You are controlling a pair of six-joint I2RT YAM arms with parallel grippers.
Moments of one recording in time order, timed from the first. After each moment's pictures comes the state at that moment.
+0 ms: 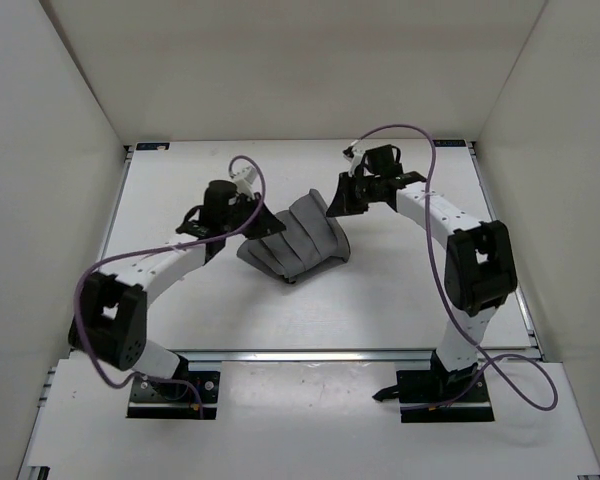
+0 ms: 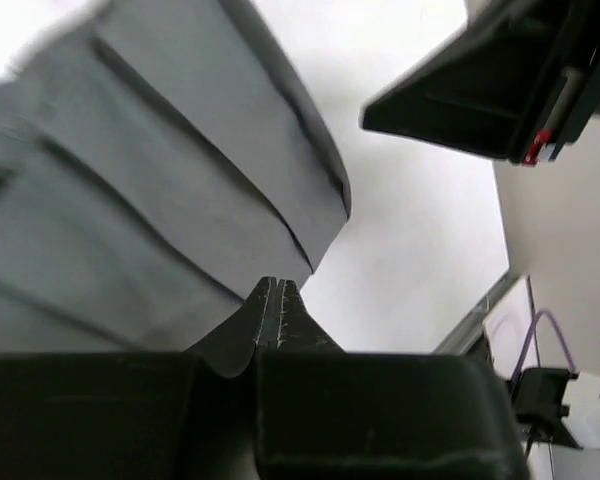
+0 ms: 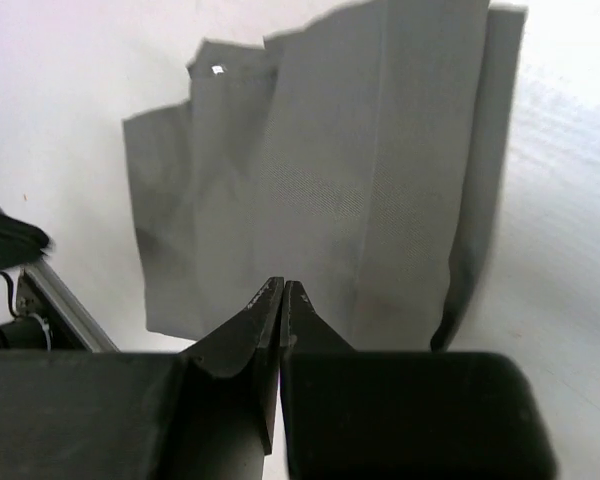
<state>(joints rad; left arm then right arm) -0.38 1.41 0.93 0.00 0.40 -0.61 0.34 1.80 1.43 -0.40 -0.54 0.28</state>
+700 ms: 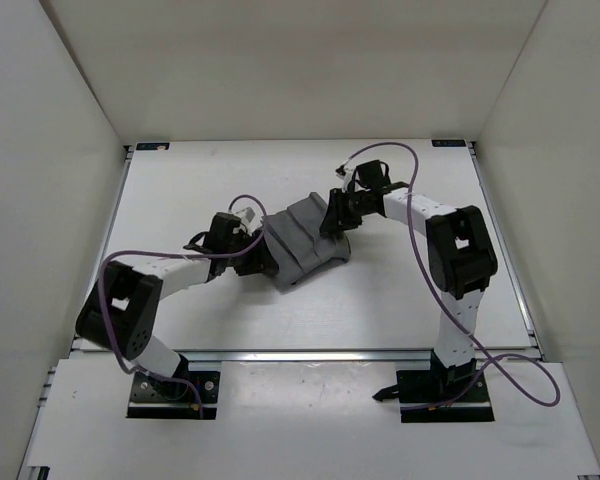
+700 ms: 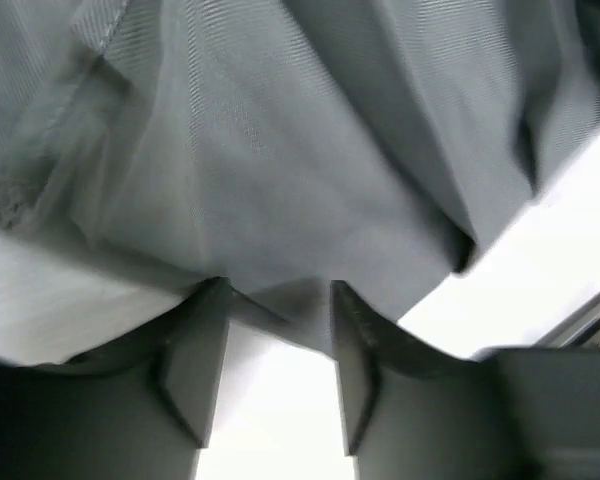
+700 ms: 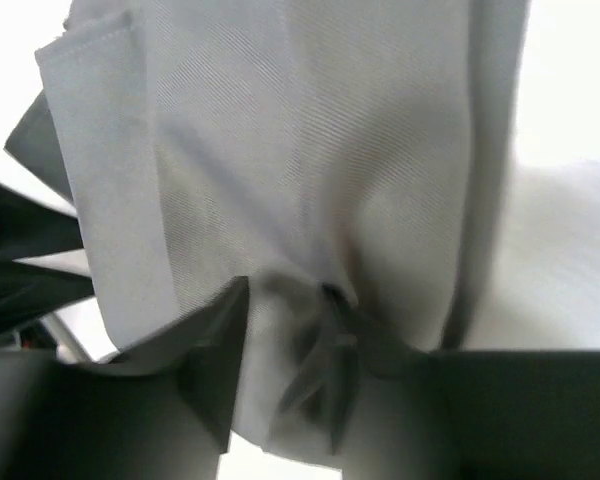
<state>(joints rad) -0.42 1.57 0.71 0.02 0.32 -0.58 0.35 2.01 1.40 -0.33 -0.60 0.27</state>
